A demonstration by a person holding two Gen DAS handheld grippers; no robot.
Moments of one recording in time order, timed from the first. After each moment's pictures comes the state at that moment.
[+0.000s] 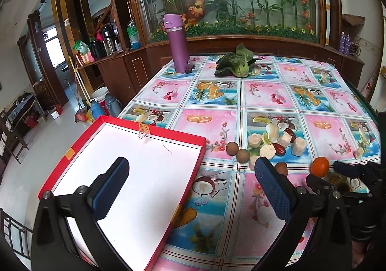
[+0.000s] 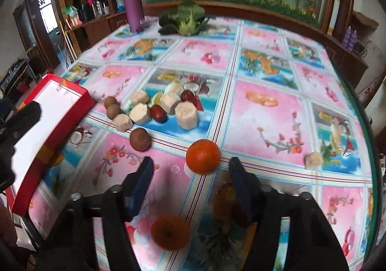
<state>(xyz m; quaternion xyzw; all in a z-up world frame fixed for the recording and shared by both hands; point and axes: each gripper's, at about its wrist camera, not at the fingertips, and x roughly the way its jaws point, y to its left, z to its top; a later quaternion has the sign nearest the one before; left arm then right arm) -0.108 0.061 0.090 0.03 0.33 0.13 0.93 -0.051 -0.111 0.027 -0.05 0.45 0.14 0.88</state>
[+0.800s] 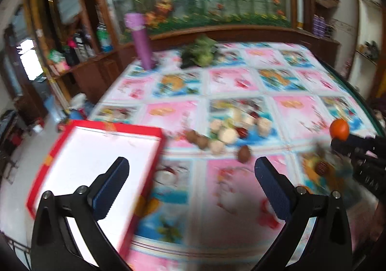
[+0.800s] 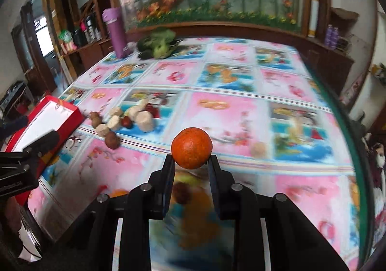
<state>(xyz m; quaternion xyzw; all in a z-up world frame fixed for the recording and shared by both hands) -0.110 0.016 0.077 0.05 0.36 0.03 0.93 -0.095 -0.198 0.054 -0.01 0.38 0.11 0.92</state>
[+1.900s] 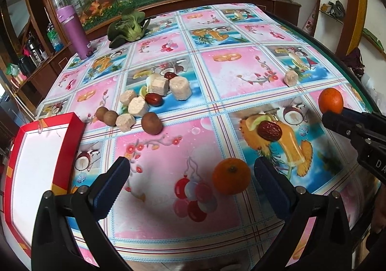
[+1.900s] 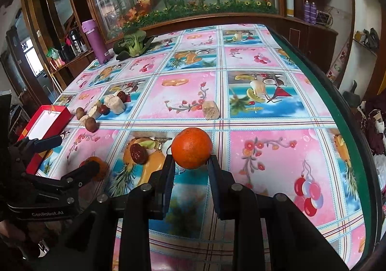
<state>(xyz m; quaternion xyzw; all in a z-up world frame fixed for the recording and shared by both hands) -0.102 -0.064 0.032 0.10 0.43 -0.07 0.90 -0.125 -0.253 0.030 0.05 0.39 0.09 0.92</state>
